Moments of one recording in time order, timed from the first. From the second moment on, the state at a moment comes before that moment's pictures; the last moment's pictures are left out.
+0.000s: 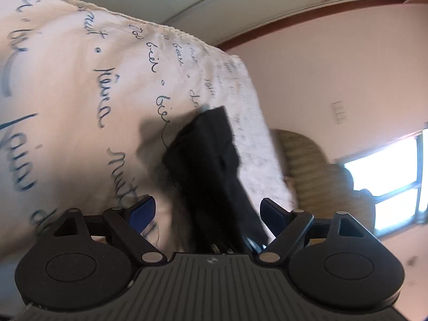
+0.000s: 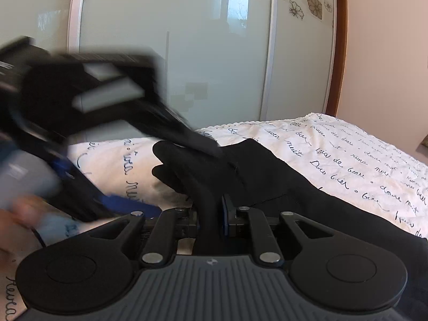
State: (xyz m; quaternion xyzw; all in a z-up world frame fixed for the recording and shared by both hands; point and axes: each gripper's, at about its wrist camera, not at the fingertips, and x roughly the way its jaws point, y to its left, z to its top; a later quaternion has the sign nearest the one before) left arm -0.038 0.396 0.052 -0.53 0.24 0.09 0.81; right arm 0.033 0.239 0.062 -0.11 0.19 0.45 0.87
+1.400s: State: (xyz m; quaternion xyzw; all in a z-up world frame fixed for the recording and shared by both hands) left arm -0.041 0.194 0.073 0.07 0.29 -0.04 0.95; right arm 0.154 0.096 0.034 0.25 0.47 0.38 0.76
